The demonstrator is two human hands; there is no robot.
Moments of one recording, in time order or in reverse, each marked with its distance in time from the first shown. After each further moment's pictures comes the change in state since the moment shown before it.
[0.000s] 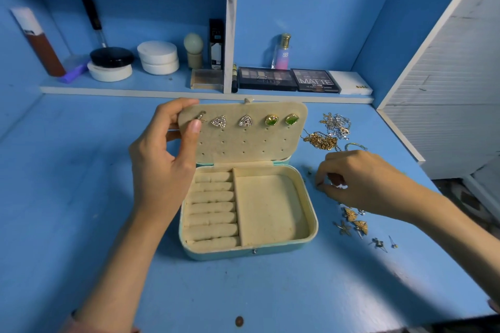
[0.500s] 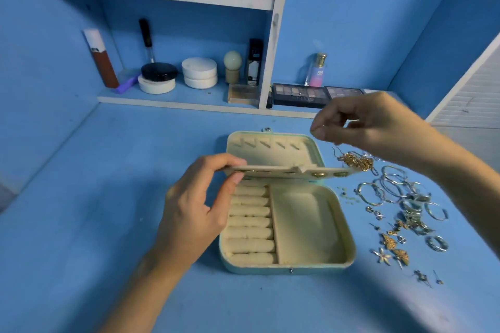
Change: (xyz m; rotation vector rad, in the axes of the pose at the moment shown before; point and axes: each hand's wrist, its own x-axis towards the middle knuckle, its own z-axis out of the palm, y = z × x) left_hand -0.025 0.006 -0.029 0.171 -0.087 0.257; right_hand 0.064 -0.043 -0.065 0.617 0.157 -0.073
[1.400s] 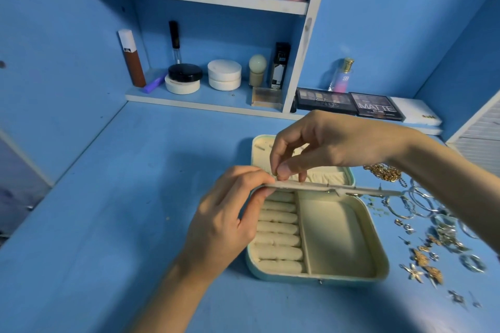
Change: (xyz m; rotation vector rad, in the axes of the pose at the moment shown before) left_hand -0.007 -0.003 -0.001 0.019 0.034 0.118; right_hand 0.046 -0.042 0.043 0.140 -0.668 -0.035
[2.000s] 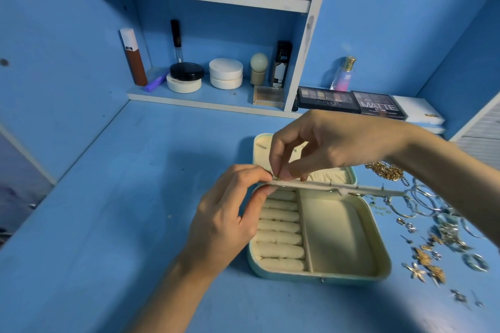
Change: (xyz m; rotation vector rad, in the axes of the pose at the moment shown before) left_hand 0.000 0.000 0.000 0.009 0.015 -0.001; right_hand 0.001 -0.007 0.001 -0.061 -0.022 -0.005
